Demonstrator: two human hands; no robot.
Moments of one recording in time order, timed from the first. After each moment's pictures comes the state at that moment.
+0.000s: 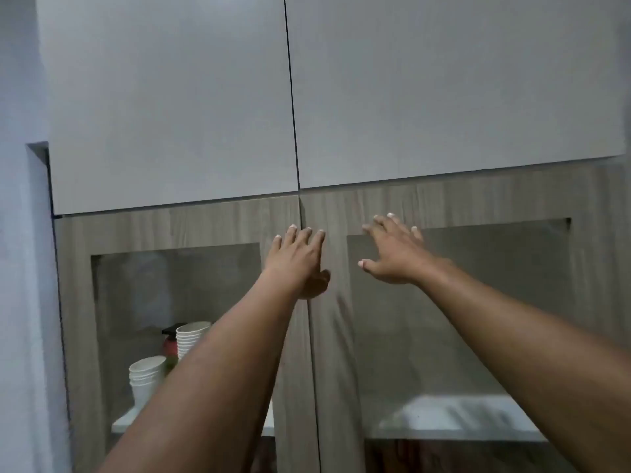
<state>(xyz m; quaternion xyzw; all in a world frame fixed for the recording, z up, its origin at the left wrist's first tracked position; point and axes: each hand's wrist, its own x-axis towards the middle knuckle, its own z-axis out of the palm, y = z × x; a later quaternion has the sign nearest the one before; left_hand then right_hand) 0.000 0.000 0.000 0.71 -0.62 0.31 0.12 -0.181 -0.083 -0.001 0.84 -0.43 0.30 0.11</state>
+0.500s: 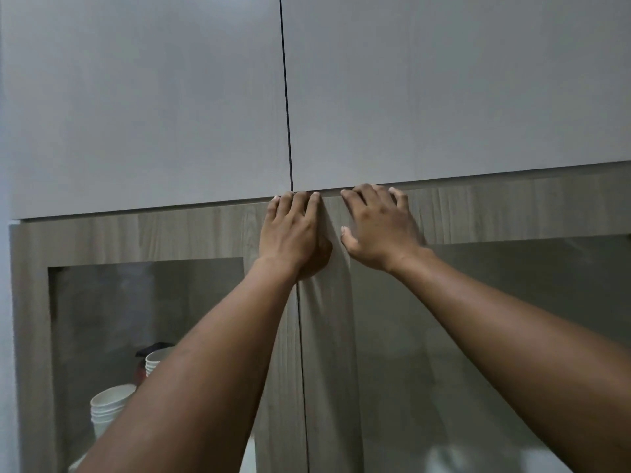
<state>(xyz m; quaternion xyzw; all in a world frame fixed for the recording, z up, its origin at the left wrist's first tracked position) 0.027 -0.086 0.045 0.65 -0.55 0.48 0.22 -0.127 -0.147 0.048 0.77 -0.34 0.45 0.30</state>
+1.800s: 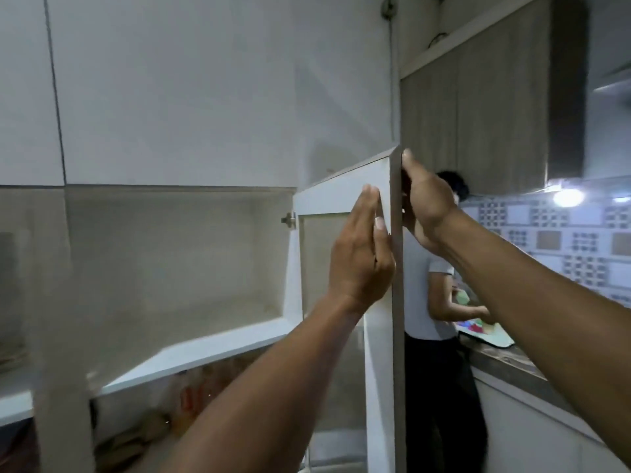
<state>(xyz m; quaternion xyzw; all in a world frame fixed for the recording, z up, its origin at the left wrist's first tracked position) -0.482 0.243 -0.041 0.20 -0.74 0.01 0.64 -0.583 0.280 0.039 0.57 -0.38 0.70 -0.21</state>
